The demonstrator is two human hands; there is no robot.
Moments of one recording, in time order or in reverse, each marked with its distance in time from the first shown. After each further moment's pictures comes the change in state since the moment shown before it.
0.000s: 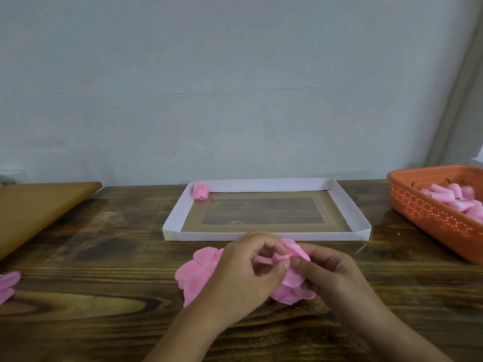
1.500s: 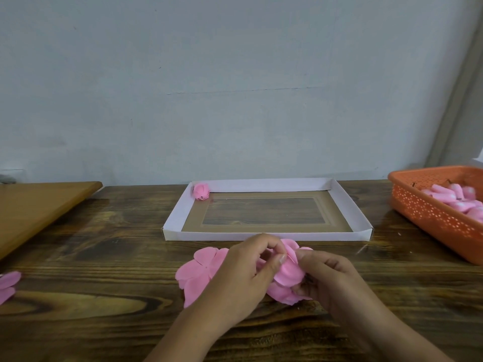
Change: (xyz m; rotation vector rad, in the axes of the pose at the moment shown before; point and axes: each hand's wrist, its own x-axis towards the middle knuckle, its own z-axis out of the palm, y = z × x) left_hand -0.001 -0.002 0.000 0.149 -0.061 -0.048; right_hand 0.003 0.002 0.004 0.072 -0.003 0.111
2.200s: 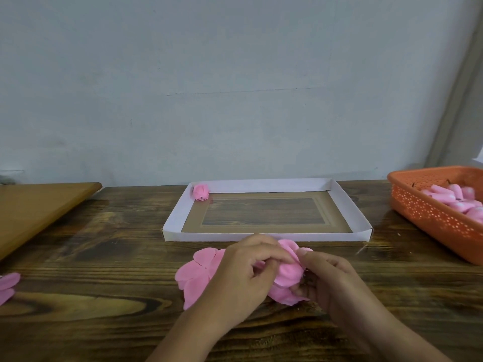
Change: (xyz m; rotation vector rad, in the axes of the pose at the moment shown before) left_hand 0.001 0.004 0.001 -0.030 0.078 0.114; right_hand 0.002 0.001 0.002 0.090 0.024 0.013
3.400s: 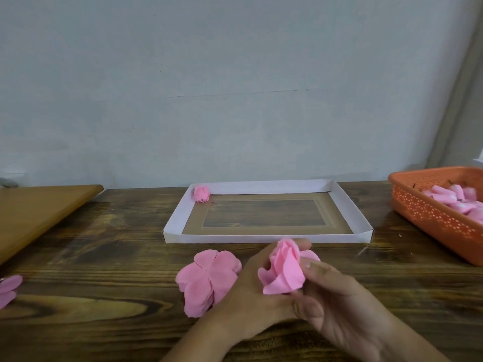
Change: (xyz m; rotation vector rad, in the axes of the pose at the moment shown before) left_hand -0.007 0.019 0.008 -0.478 -0.261 -0.248; right_hand -0.014 -0.017 0.011 0.474 -0.472 0.138
